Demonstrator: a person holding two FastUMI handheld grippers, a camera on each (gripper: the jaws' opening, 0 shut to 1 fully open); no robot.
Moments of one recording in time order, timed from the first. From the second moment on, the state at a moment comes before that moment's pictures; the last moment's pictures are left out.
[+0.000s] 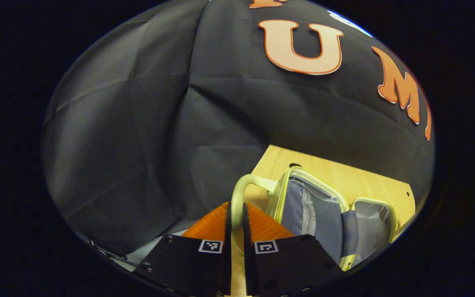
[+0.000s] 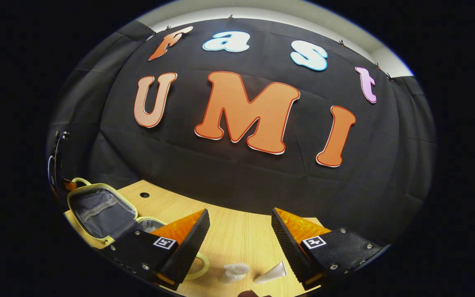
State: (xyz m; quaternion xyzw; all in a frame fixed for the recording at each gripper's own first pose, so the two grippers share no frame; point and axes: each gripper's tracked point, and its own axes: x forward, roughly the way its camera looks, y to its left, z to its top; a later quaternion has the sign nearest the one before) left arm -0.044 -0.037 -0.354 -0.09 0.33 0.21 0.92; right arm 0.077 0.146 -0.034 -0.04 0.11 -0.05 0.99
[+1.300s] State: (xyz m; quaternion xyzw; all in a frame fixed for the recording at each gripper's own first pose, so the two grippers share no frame) left arm -0.013 -0.405 -0.207 0.09 0.20 -0.02 0.98; right arm 0.024 0.061 -0.126 -0.01 0.16 -0.04 0.99
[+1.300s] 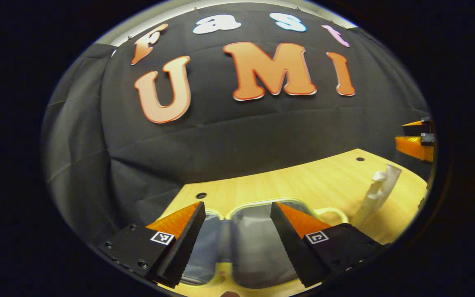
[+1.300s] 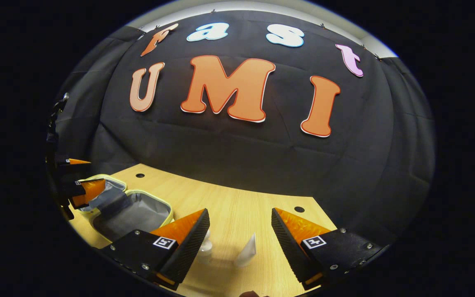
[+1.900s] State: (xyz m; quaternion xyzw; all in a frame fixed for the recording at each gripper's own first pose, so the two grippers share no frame) left arm -0.037 -0.623 -0.306 0.10 0.26 -0.24 0.93; right arm 0.011 0.030 -0.246 -0.02 0.26 0.01 0.96
